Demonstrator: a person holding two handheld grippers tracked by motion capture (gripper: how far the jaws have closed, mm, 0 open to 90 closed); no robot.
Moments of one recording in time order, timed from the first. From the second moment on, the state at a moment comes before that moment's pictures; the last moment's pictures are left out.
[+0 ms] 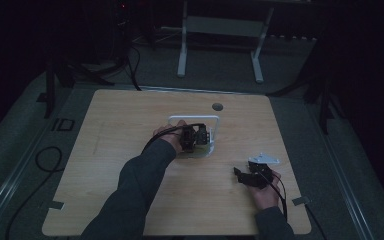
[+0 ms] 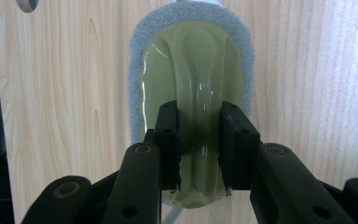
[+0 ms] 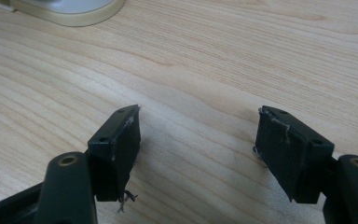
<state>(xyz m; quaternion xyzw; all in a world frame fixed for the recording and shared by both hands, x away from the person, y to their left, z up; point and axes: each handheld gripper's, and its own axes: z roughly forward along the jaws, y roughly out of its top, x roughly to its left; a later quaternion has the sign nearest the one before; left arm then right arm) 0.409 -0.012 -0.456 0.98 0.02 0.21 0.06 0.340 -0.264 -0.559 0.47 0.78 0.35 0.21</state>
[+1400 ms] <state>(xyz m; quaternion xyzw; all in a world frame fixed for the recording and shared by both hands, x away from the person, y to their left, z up) 0.412 -0.012 -0.458 0.97 0.04 0.24 0.09 0.340 -0.264 -0.559 0.47 0.78 0.35 0.21</state>
